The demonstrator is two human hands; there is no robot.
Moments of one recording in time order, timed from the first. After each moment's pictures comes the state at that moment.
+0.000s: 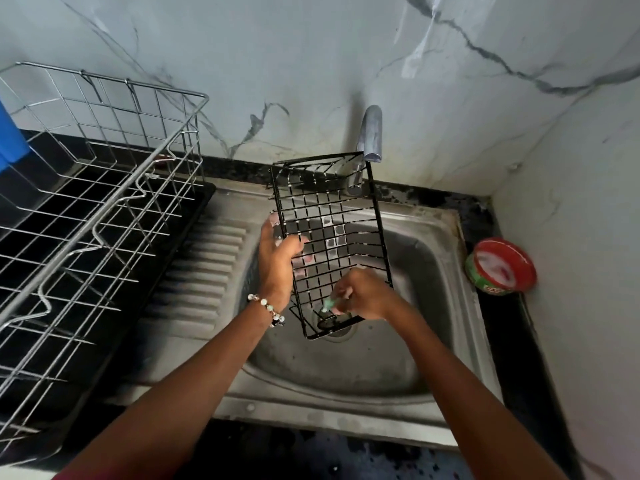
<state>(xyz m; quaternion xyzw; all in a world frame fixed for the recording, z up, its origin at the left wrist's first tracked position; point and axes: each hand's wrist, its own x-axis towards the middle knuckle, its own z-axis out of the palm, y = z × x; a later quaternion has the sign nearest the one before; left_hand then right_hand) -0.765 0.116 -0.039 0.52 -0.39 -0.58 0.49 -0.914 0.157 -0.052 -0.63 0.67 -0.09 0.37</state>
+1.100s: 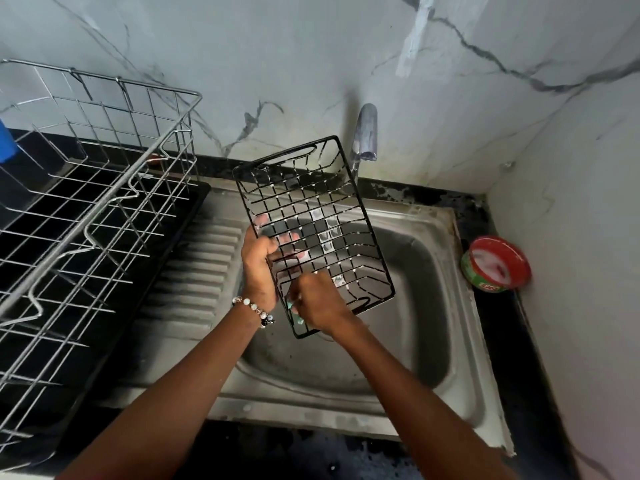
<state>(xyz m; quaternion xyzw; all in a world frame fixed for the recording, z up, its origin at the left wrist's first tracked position) -0.748 0.100 -0.063 0.44 -0.25 -0.67 0.54 -0.843 0.158 -0.053 -0.67 0.68 -0.12 0.28</state>
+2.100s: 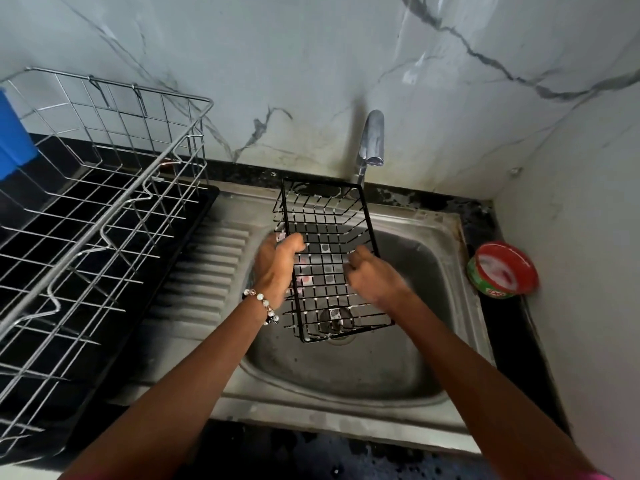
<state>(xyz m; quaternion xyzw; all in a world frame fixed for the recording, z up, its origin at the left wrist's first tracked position) -0.754 0.093 -0.058 0.60 -0.41 -0.58 0.37 -0.926 0.144 -0.048 -0.82 0.53 0.21 -0.08</state>
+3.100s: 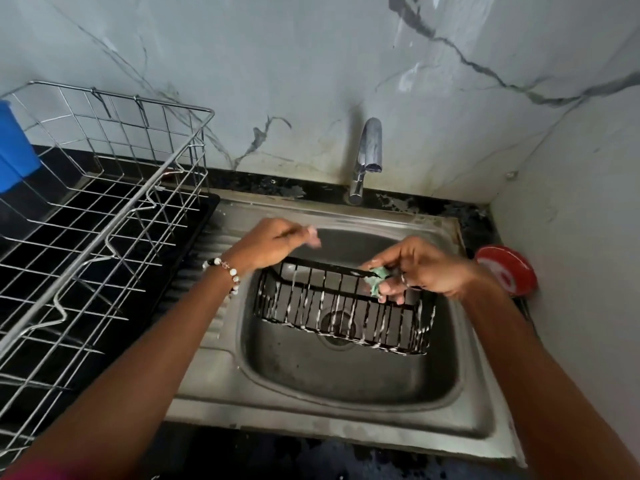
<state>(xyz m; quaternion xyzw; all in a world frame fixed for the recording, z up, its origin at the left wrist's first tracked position) -0.724 0.068 0.015 0.43 -0.79 -0.41 0.13 -0.975 0.166 0.037 -0.58 0.53 -0.22 0.58</state>
